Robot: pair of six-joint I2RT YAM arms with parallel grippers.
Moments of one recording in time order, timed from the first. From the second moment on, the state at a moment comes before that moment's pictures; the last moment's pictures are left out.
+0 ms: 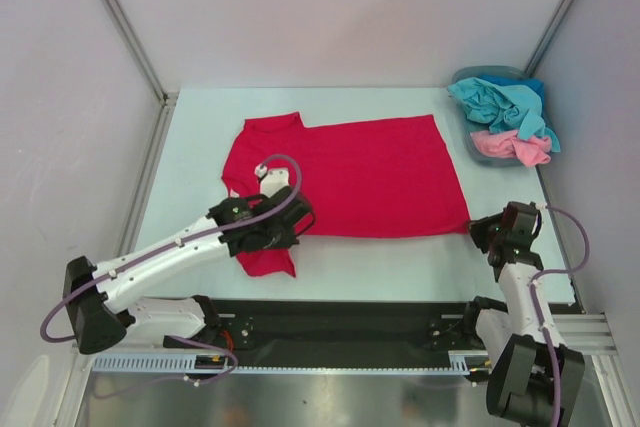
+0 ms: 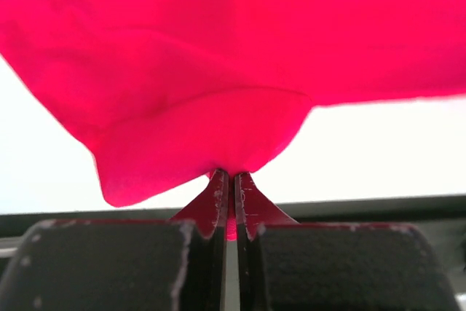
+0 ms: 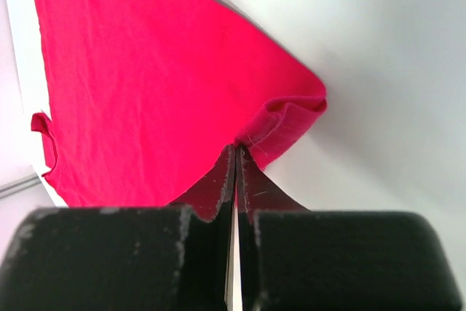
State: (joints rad) left arm -0.99 1.19 1.04 -0.98 -0.42 -0.94; right arm -0.29 0.83 0.34 -0.21 -0.14 0.93
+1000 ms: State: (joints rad) left arm -0.72 1.35 1.11 -0.93 -0.44 -0.75; right arm -0.16 1.18 0.47 0.03 -0.05 0.95
